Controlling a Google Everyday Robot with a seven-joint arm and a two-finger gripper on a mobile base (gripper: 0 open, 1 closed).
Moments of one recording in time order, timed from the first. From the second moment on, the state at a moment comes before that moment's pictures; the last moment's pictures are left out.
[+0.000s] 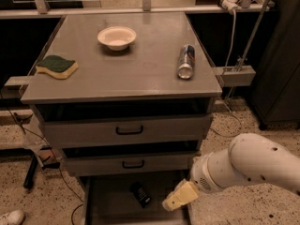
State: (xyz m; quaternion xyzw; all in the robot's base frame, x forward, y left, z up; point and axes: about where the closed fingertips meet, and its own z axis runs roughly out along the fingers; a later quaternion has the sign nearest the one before) arm 0.399 -0.097 0.644 -0.41 0.87 0.19 0.21
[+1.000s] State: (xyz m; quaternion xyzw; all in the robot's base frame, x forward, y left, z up) arm 0.378 -0.091 0.536 -0.37 0.90 0.16 0.16
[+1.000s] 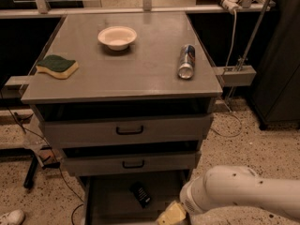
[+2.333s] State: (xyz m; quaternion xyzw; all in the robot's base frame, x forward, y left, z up) arm 0.390 -0.093 0.460 -0.29 0.93 0.16 0.16
